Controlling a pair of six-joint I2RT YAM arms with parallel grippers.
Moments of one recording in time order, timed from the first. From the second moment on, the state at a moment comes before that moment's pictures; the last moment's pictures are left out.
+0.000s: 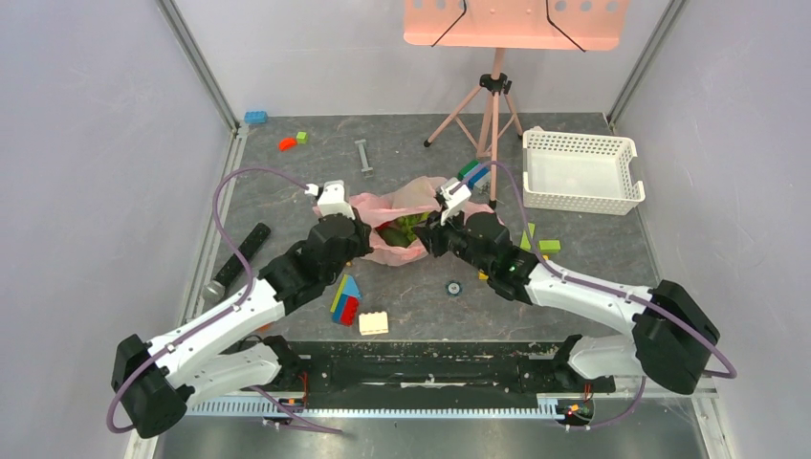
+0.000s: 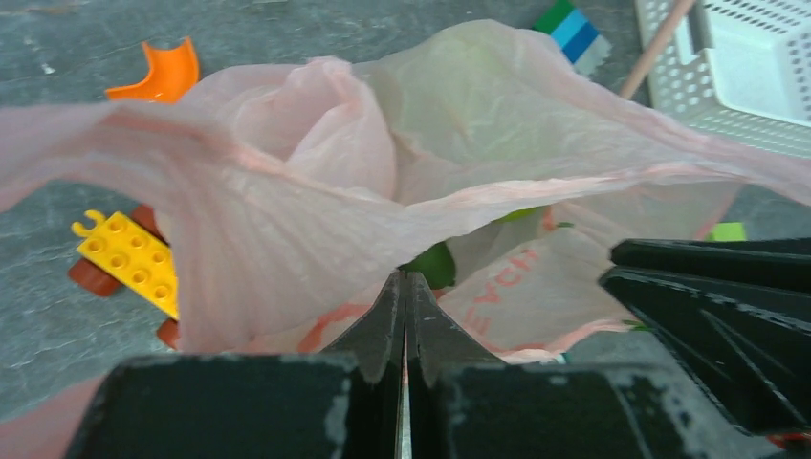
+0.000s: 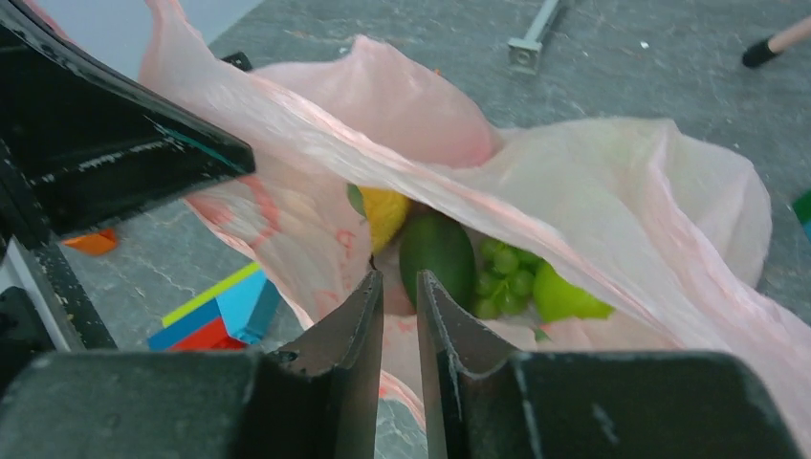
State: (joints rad) left arm -0.79 0.97 0.73 -0.23 -0.51 -0.60; right arm 0.85 1.28 0.69 0.38 0.08 0.20
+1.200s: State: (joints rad) left arm -0.88 1.47 0.89 -0.08 -0.57 -0.58; right arm 0.87 1.60 0.73 0.42 0.26 0.40
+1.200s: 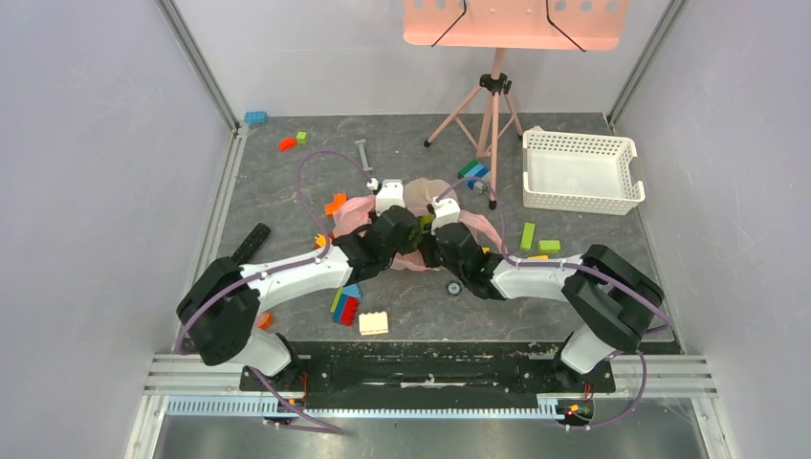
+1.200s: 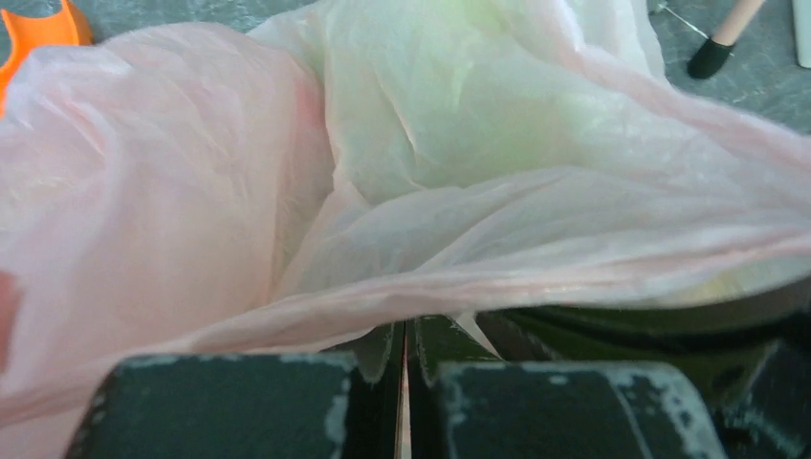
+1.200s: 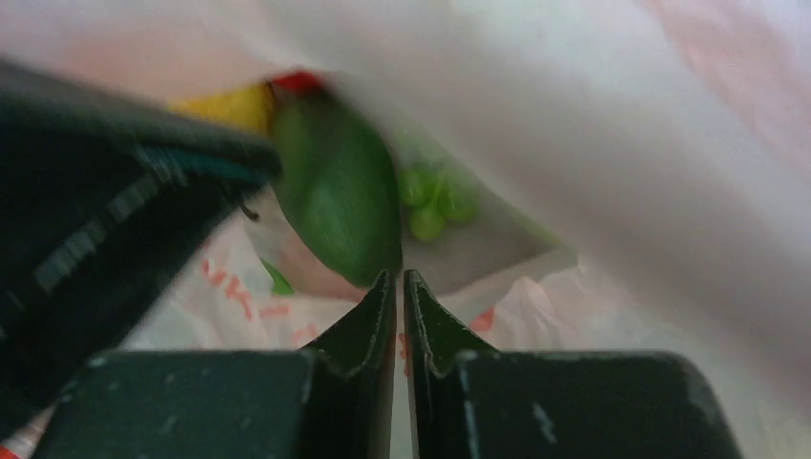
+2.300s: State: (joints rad) left arm -0.72 1.32 0.83 0.00 -0.51 -0.51; right arm 0.97 1.40 0.41 0.50 0.34 0.47
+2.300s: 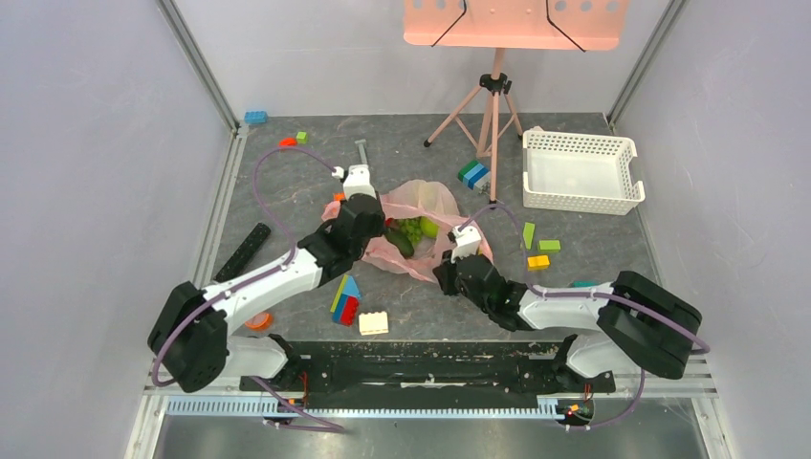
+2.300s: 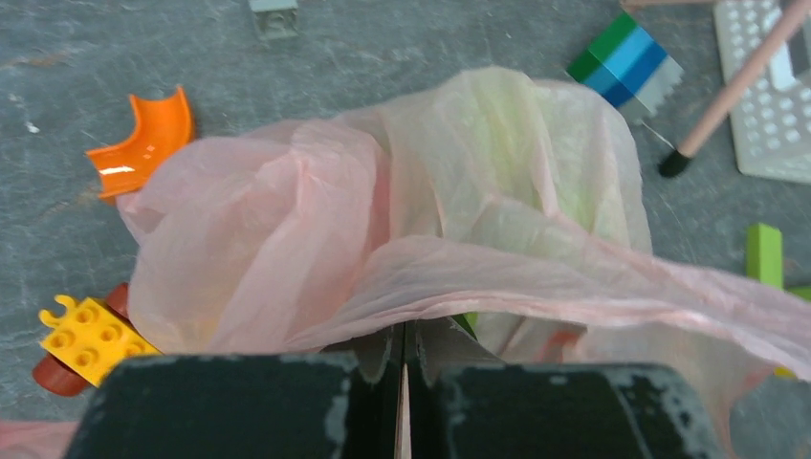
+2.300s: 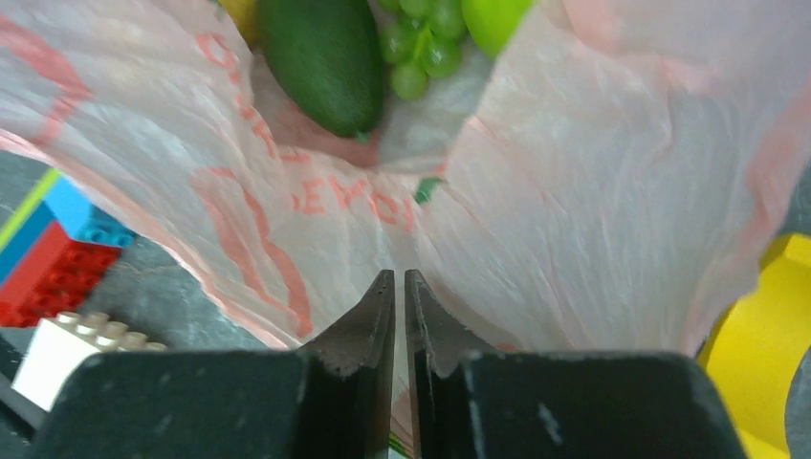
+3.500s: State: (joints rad) left arm -1.01 1.21 0.57 -0.01 -0.70 -0.56; right arm 0.85 1.59 0.84 0.37 0.31 0.32
